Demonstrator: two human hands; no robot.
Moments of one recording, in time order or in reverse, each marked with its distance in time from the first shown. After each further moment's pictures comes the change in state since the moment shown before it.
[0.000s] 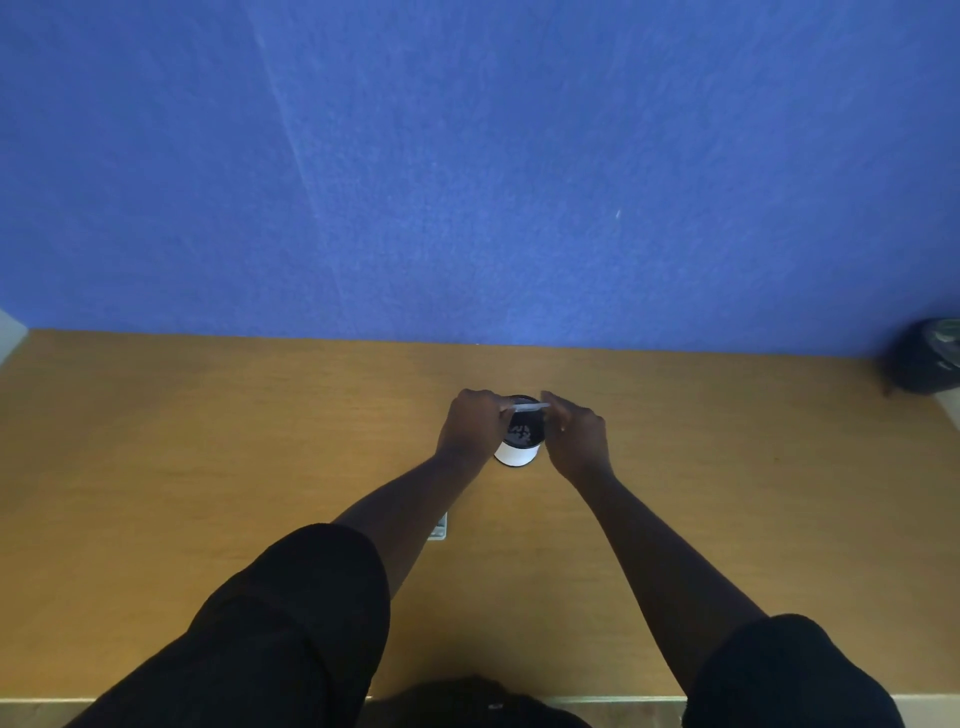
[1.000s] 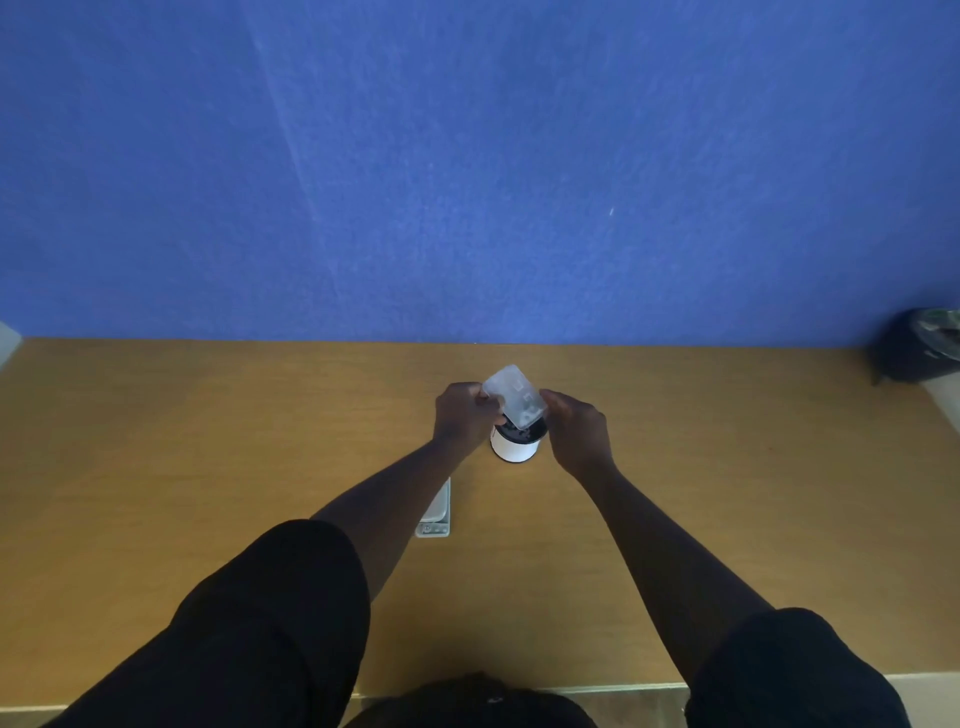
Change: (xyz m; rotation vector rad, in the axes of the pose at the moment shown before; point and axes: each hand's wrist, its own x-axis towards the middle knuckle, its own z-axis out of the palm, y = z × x) left_hand 0.001 -0.009 -0.005 -0.633 0.012 -0.445; right_hand -0.002 -0.002 -0.006 -0.121 -0.056 -0.083
